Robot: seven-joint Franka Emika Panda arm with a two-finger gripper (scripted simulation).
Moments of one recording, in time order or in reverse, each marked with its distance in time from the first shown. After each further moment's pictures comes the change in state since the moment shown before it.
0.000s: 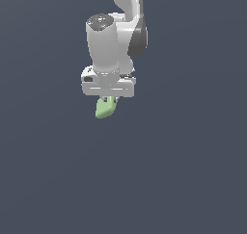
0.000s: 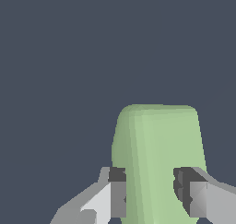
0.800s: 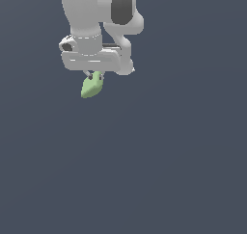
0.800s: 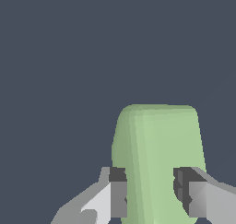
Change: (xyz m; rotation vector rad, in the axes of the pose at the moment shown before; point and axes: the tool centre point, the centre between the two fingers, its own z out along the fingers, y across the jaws) arm -0.039 0.056 -0.087 -0.005 -0.019 0.004
